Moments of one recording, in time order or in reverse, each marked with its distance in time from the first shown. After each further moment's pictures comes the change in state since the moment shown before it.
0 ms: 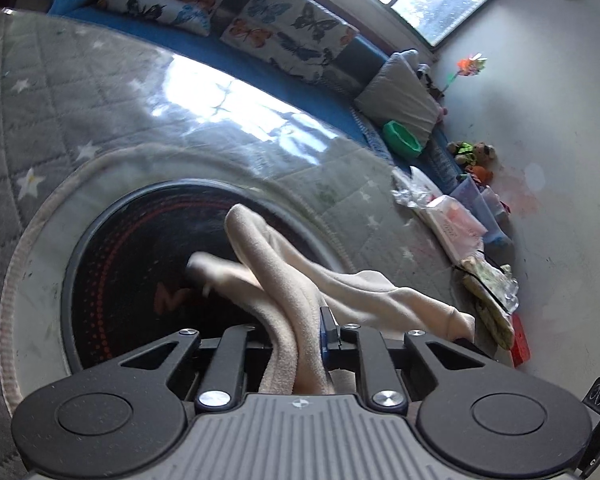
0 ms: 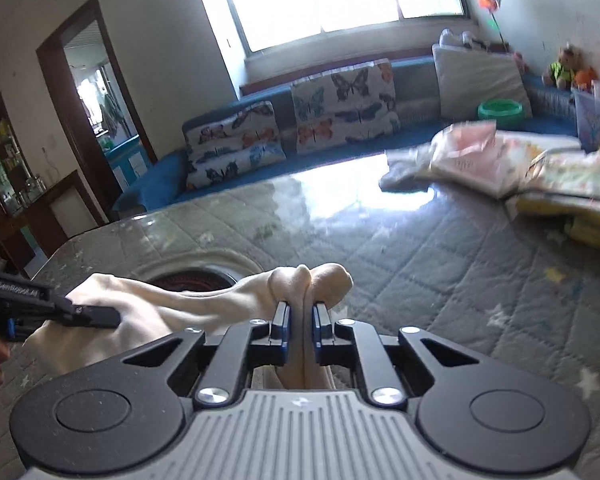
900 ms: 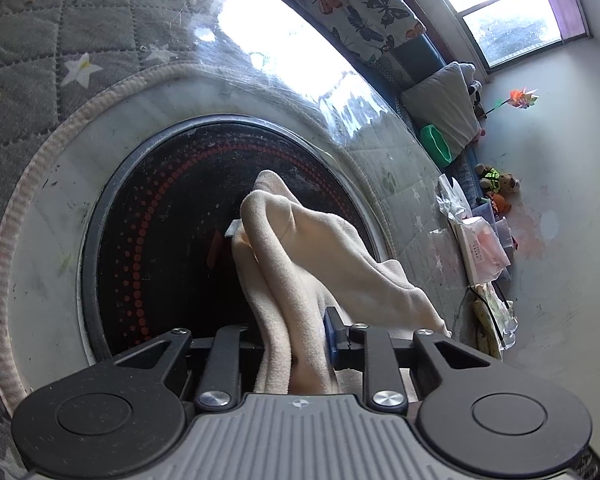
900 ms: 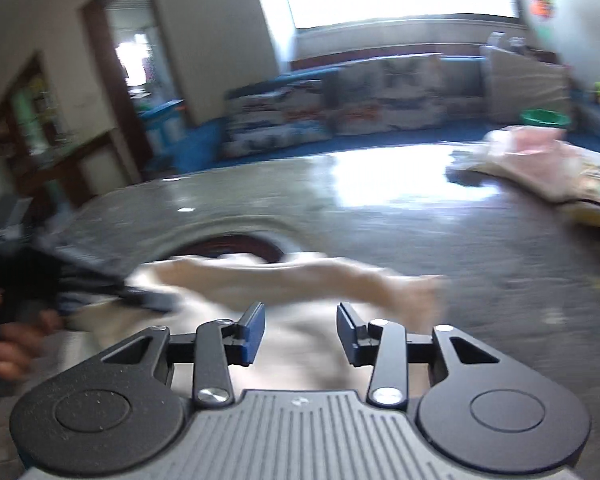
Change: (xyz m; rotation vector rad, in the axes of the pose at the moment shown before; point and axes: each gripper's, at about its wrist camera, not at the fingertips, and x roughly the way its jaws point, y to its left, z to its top) left arm 0.028 0.065 -0.003 -0.297 0.100 -0.002; right arm 0.028 0.029 -0.009 -0.102 0.081 0.022
